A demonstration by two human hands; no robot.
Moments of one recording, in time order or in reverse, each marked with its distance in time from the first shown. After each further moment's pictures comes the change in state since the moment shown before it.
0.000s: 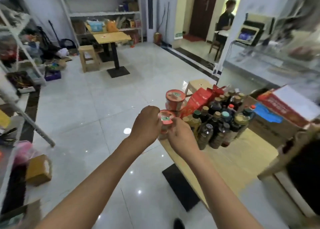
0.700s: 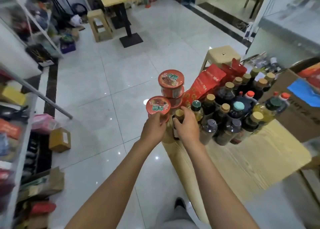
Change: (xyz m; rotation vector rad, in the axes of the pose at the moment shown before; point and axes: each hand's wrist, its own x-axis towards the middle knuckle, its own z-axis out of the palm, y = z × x) left_hand 0.086 0.010 0.177 -0.156 -0.197 -0.503; right_hand 0.142 0.173 0.024 0.122 -0.053 0.196
